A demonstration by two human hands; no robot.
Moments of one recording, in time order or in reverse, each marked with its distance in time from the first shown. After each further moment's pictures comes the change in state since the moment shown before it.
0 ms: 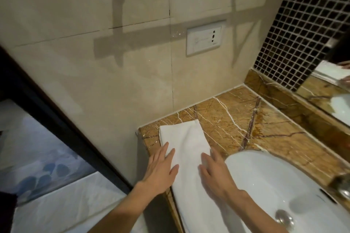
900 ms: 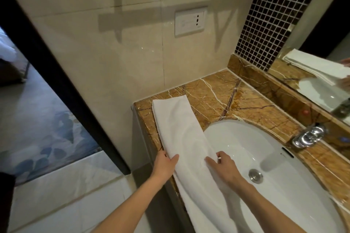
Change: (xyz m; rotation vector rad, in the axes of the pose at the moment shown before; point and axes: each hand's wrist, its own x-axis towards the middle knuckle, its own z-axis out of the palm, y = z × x) left_hand -0.105 0.060 0.055 -1.052 0.033 -0.464; right_hand -0.128 0.025 -0.026 0.277 -0.063 0.594
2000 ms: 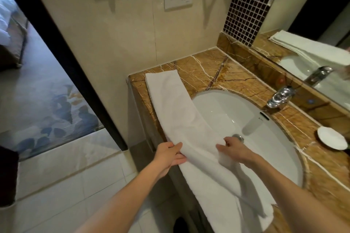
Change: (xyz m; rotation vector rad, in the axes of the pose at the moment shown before) left_hand -0.114 -0.049 0.036 -0.455 -0.282 -0.158; right_hand -0.082 0.069 -0.061 -0.117 -0.192 -0.055
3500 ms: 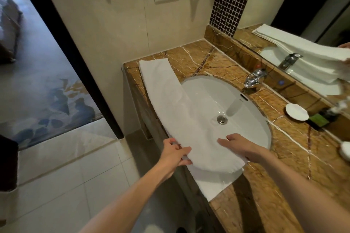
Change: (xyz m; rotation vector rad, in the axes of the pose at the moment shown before) left_hand -0.090 -0.084 0.039 -0.029 -0.017 0.078; right_hand -0.112 0.057 -0.018 0.007 -0.098 0.096
